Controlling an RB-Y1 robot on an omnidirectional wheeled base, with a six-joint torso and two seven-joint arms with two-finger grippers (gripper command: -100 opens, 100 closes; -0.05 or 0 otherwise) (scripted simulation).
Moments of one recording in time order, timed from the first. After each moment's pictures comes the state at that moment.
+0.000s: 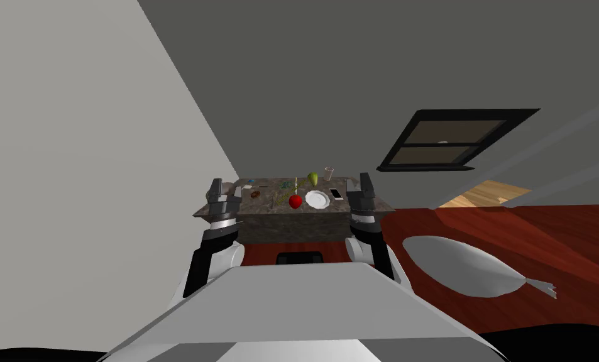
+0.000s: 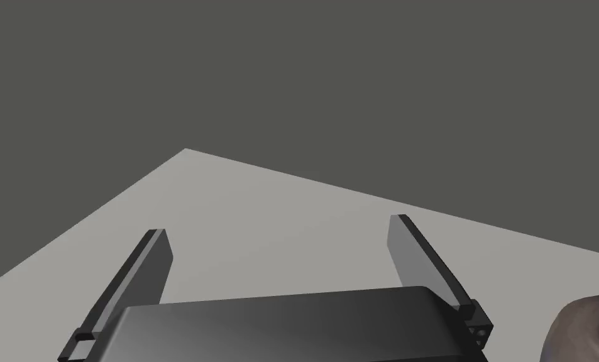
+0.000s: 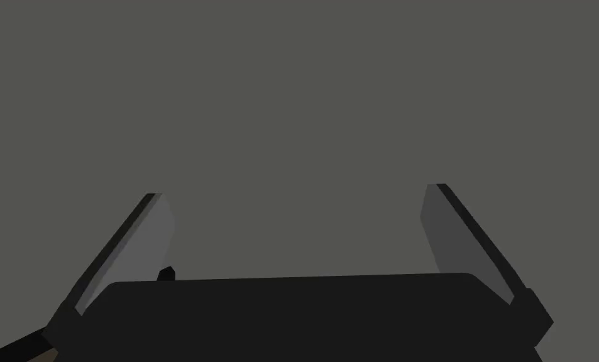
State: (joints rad) left arm 0.54 0.04 0.03 -2.37 0.08 -0.37 -0.05; right arm 0.48 -0.04 0.05 -2.34 0.10 -0.50 0.06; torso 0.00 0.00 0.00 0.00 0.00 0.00
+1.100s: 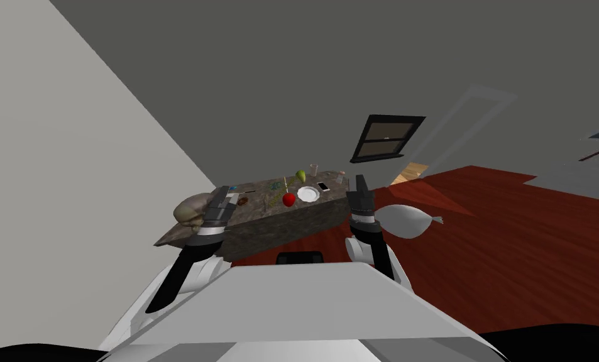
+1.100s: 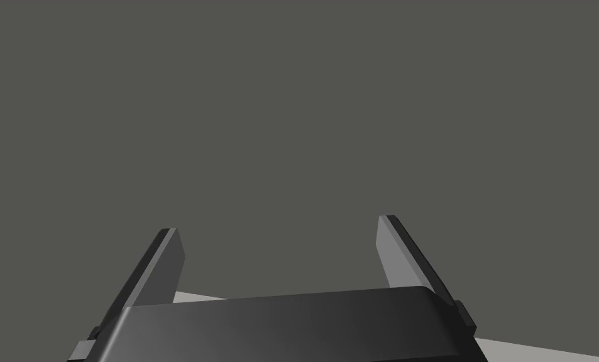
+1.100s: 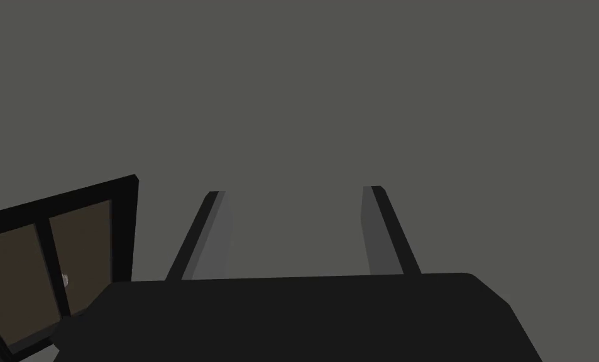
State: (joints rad) left arm 0.62 0.34 0.14 -2.31 0.07 -0.38 0.03; right arm 0.48 -0.04 0.05 -2.34 0.10 -0.50 0.06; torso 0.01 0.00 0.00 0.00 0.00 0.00
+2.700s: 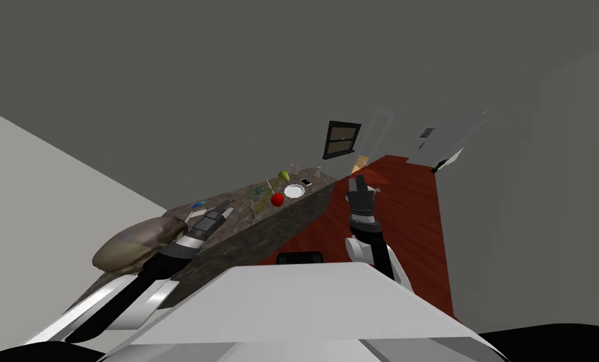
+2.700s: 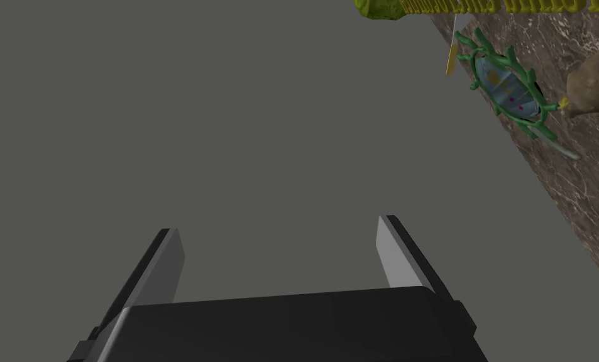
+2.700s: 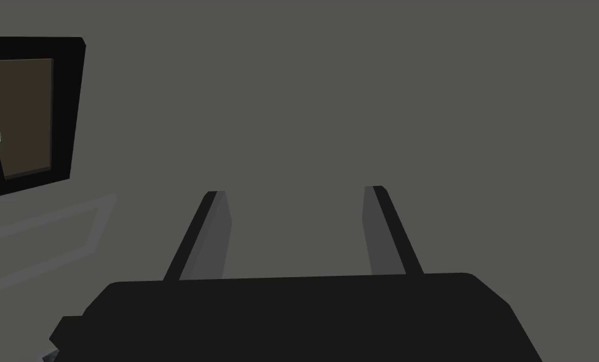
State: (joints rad) left arm 0.83 0.77 0.26 -2.17 0.08 -0.38 0.18; right arm 0.48 -0.04 0.05 -2.34 0.10 -0.50 0.06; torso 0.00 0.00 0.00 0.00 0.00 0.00
